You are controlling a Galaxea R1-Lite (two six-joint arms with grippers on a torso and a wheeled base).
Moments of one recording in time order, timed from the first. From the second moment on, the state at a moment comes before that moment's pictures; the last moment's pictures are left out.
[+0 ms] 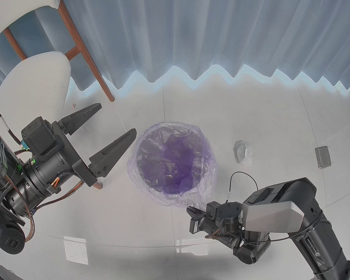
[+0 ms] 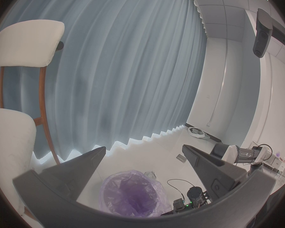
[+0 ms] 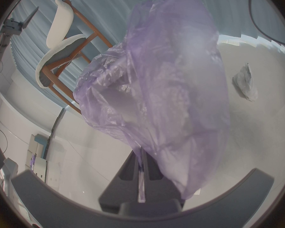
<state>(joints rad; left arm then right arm) -0.47 1.50 -0.39 -1.40 -0.32 0.05 0.70 2.68 -0.81 -1.55 -0.04 0.27</state>
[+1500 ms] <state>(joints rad) -0.47 1.50 -0.39 -1.40 -0.32 0.07 0.67 2.26 -0.74 -1.55 -0.24 0.27</state>
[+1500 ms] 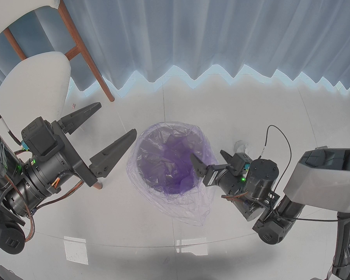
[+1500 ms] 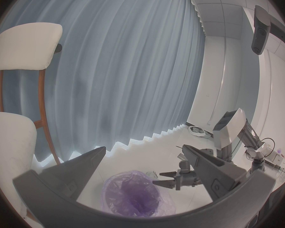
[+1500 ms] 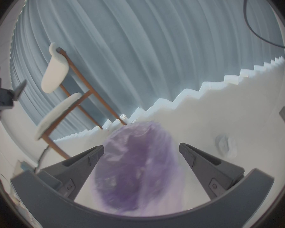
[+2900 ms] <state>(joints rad) -0.47 1.52 -0.38 -1.40 -0.32 0.11 0.44 2.48 -0.90 -1.55 -0.22 0.23</state>
